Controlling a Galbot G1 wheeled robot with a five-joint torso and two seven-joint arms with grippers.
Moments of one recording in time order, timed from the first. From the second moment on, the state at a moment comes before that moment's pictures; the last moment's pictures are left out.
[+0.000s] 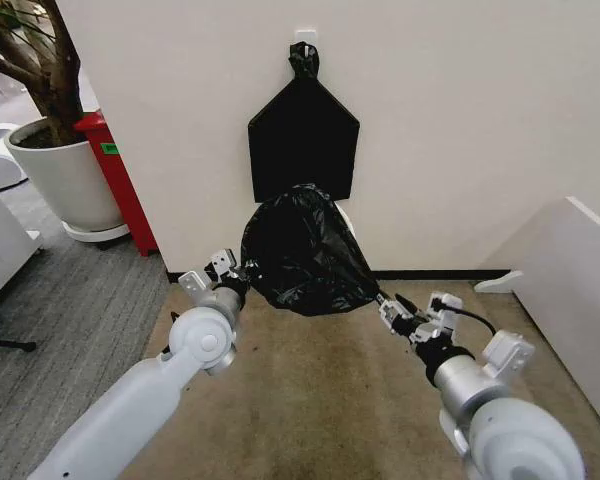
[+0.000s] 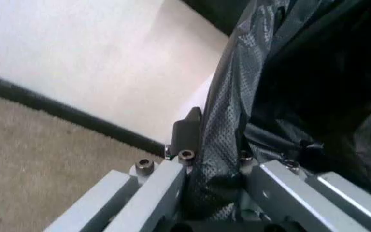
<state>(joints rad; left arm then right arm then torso) 0.82 -0.98 0.05 -1.94 -1.28 0.03 -0.65 -1.33 0.97 0.34 2.50 1.53 -0.24 0.92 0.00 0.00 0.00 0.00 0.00</state>
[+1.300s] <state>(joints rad) 0.84 -0.98 0.20 -1.94 -0.77 -0.17 -0.50 -1.18 1.15 0.36 2.44 2.01 -0.12 1.22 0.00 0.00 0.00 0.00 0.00</state>
